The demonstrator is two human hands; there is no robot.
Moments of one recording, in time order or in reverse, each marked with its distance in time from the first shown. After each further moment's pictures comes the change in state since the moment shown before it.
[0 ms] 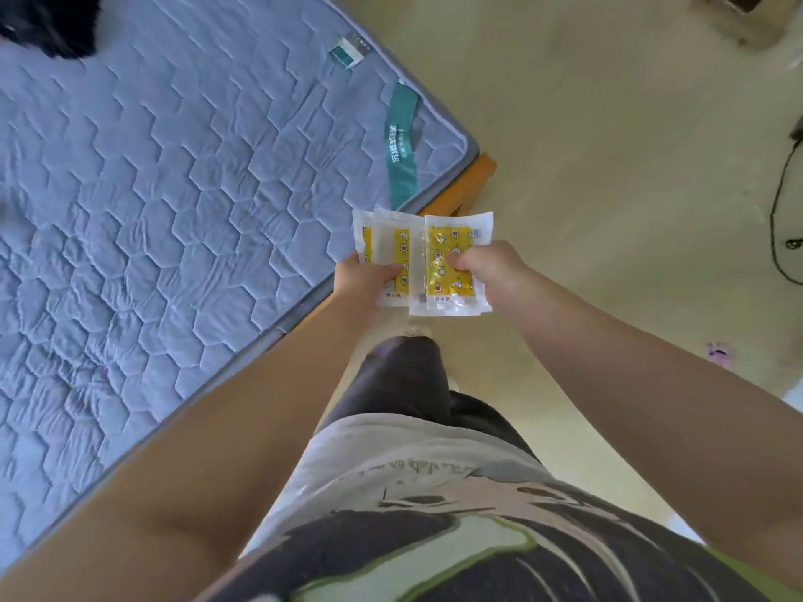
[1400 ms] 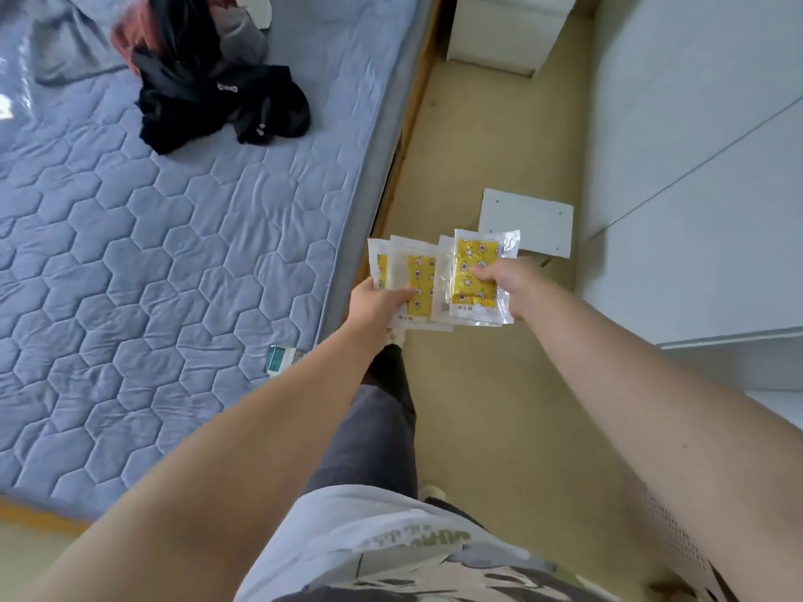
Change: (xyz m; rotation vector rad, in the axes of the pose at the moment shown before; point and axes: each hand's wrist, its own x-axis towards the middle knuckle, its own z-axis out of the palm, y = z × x) left_hand 0.384 0.644 0.217 -0.860 0.407 0.075; right_hand 0.422 -0.830 0.045 -0.856 -0.364 -0.289
